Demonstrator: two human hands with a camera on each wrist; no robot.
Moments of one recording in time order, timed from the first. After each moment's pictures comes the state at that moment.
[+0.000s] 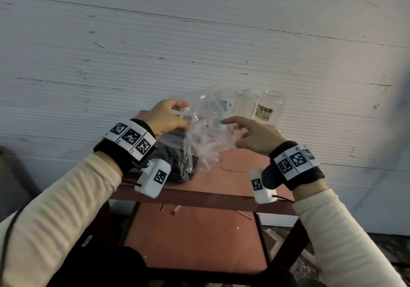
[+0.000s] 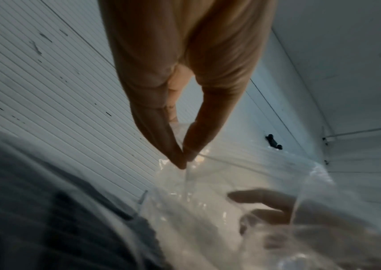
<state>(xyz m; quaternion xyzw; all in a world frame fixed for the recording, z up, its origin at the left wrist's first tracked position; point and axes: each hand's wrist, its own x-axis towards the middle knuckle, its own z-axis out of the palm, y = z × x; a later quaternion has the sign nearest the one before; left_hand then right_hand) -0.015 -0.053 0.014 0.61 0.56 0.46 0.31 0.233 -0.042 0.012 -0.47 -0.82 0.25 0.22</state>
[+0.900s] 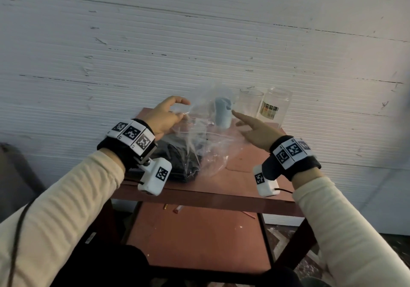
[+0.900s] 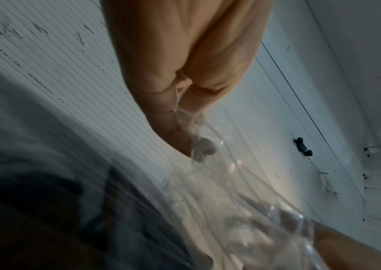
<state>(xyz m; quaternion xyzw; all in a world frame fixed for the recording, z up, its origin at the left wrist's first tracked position) -0.026 -0.035 0.000 0.55 0.55 0.48 0.42 0.230 -0.011 0.000 -0.50 -0.80 0.25 0.21</state>
